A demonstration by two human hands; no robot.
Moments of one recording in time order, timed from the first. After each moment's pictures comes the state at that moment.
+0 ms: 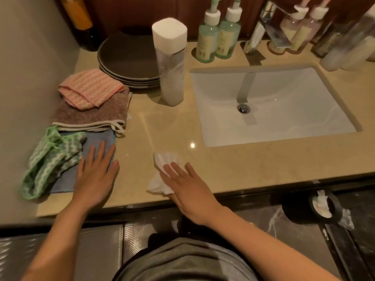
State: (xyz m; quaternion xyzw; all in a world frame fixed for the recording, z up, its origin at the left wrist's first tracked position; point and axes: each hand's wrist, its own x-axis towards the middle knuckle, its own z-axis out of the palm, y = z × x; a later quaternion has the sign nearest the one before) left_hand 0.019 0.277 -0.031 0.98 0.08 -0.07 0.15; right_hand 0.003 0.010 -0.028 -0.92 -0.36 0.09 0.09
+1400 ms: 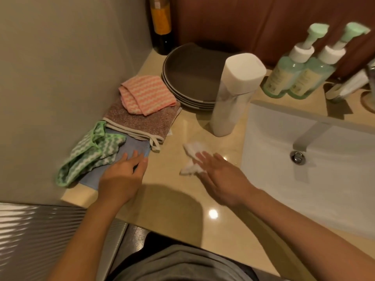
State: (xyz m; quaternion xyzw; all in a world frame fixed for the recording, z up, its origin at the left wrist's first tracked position) left_hand 0.048 0.241 0.018 0.92 0.30 -0.07 0.25; right_hand 0.158 0.013 0.012 -0.86 -0.47 0.14 0.13
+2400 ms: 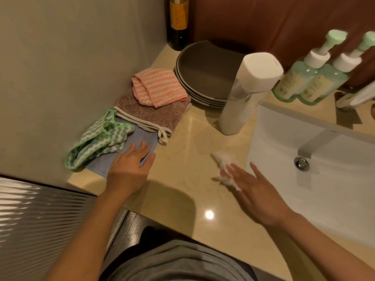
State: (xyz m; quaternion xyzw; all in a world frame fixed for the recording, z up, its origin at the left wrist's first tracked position) left_hand 0.039 0.241 0.001 0.91 0.29 -0.03 0.28; right_hand 0.156 -0.068 -0.010 -0.86 -0.49 0.14 0.09
